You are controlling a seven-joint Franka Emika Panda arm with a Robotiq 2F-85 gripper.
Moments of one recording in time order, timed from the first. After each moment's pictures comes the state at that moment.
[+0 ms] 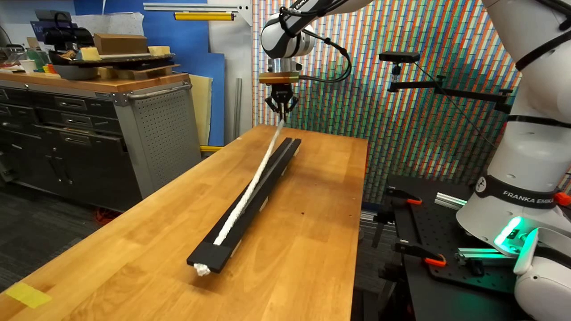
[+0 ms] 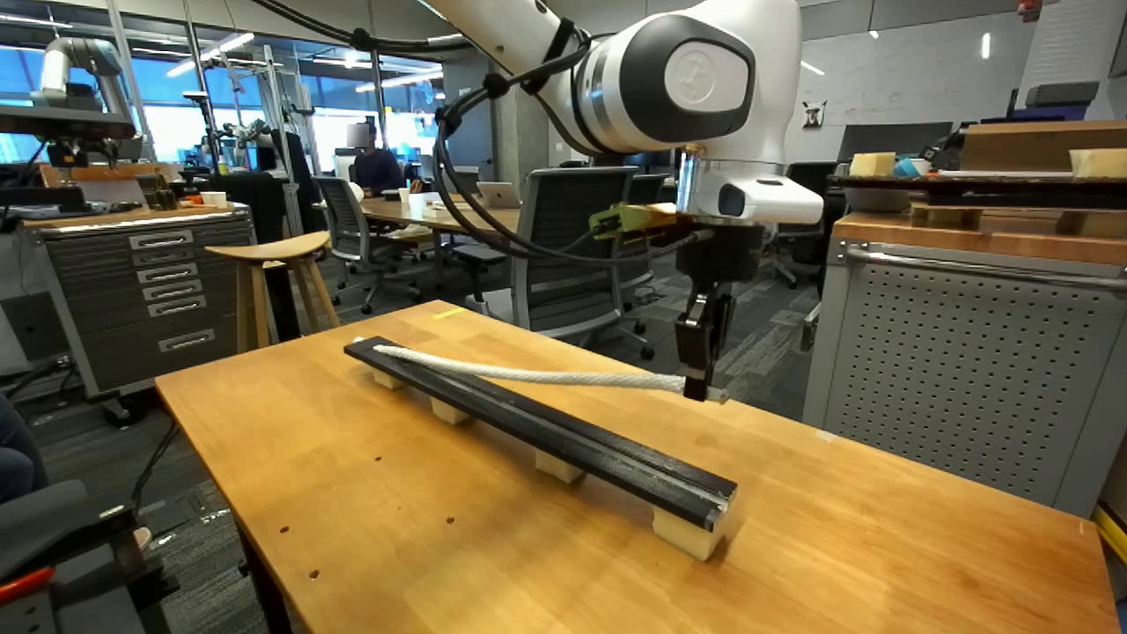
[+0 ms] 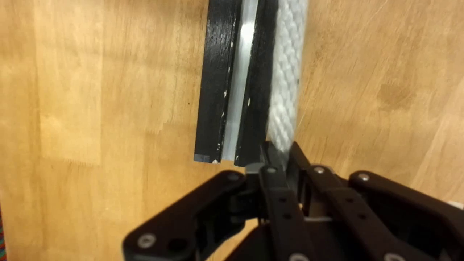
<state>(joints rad) -0.21 0.68 -0.26 -1.48 0.13 2.05 0.92</state>
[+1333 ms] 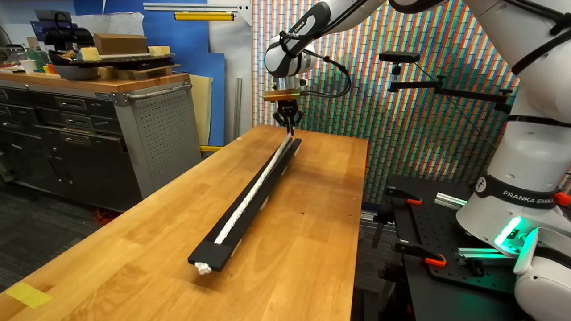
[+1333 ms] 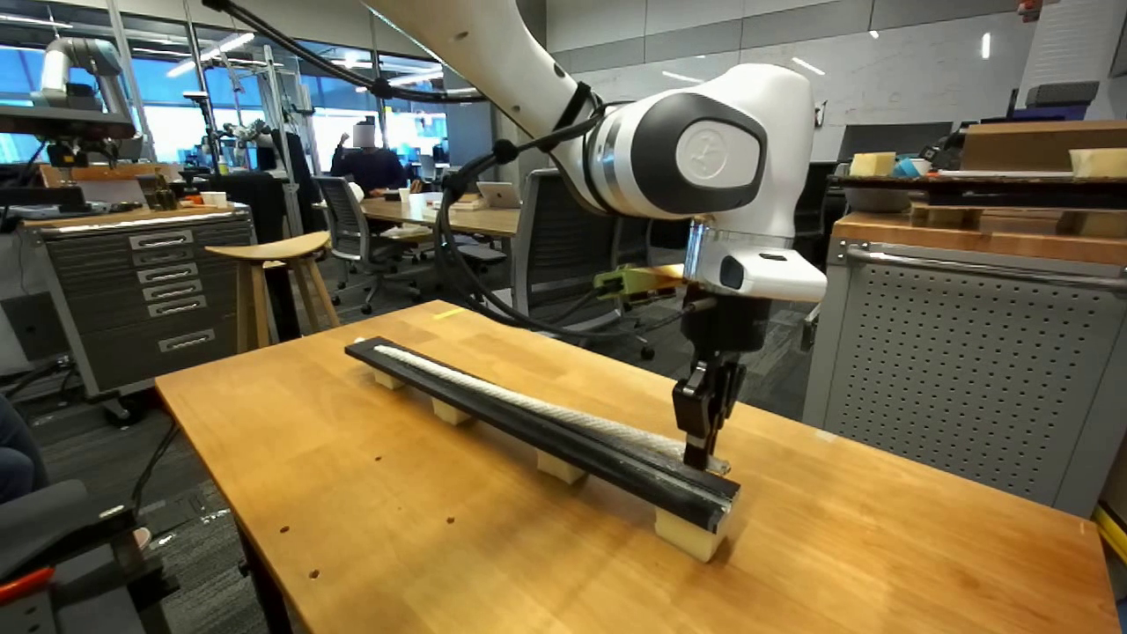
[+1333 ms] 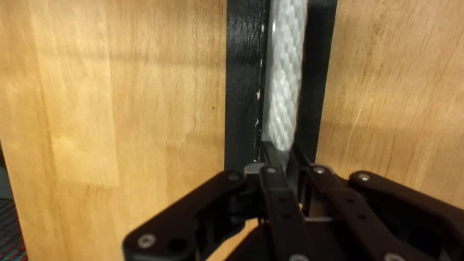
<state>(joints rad) -0.22 0.77 -0.28 -1.48 0.13 2.07 1.00</state>
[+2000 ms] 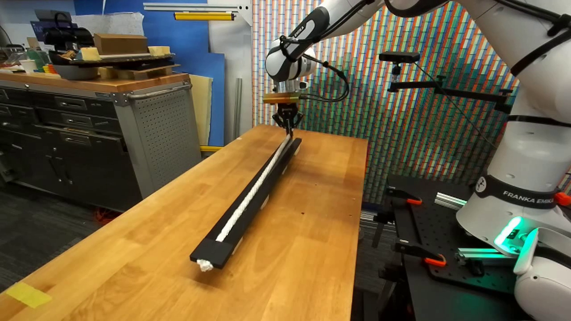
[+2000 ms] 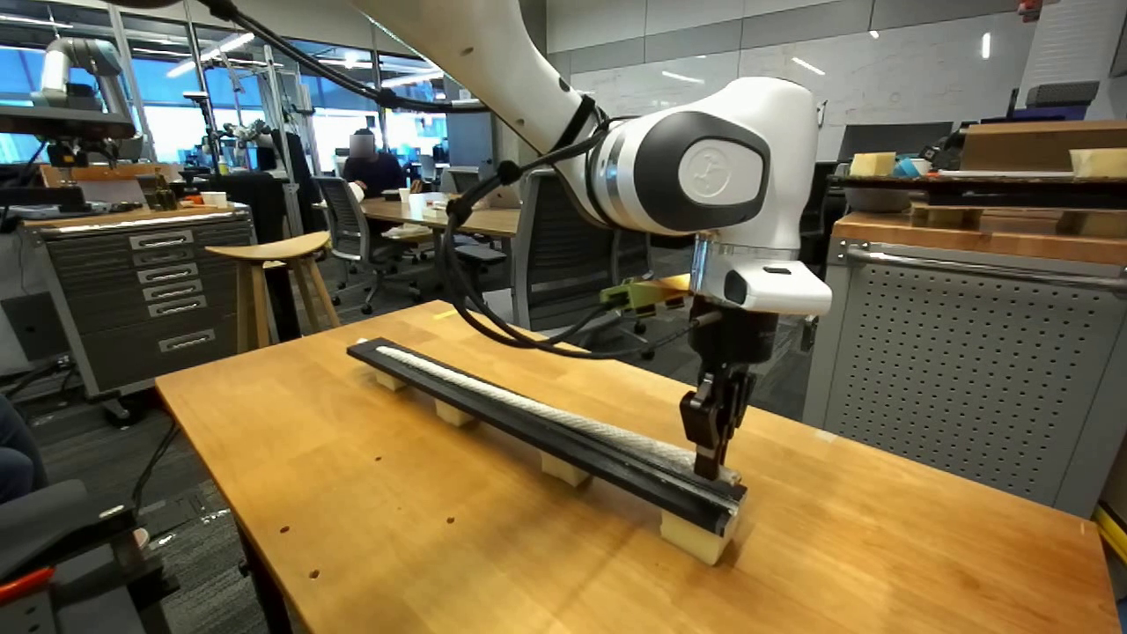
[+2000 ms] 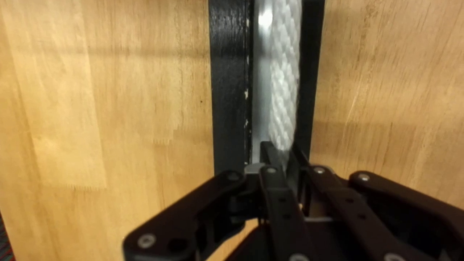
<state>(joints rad) -0.23 0.79 -0.28 -1.48 0.14 2.12 1.03</state>
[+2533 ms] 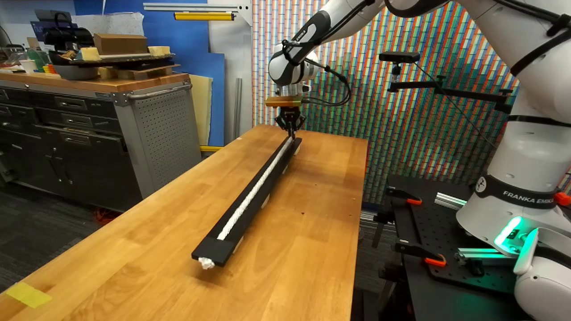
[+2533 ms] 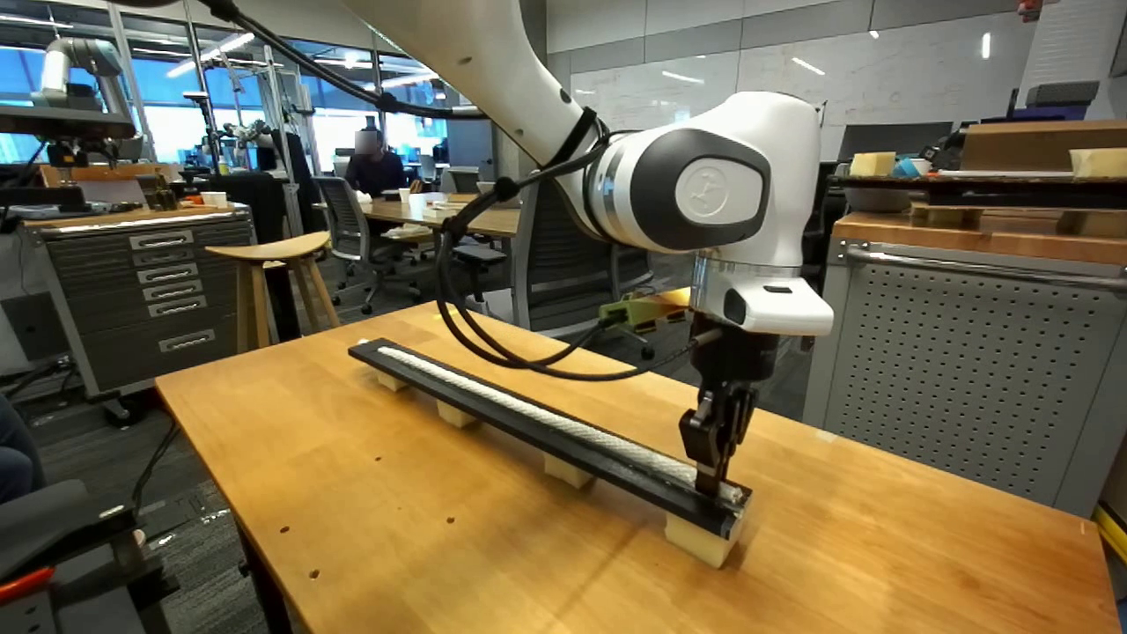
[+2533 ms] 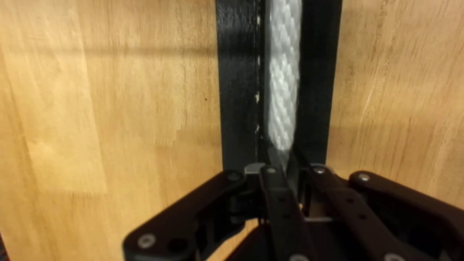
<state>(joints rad) -0.24 0.79 -0.28 -1.52 0.15 2.17 1.03</state>
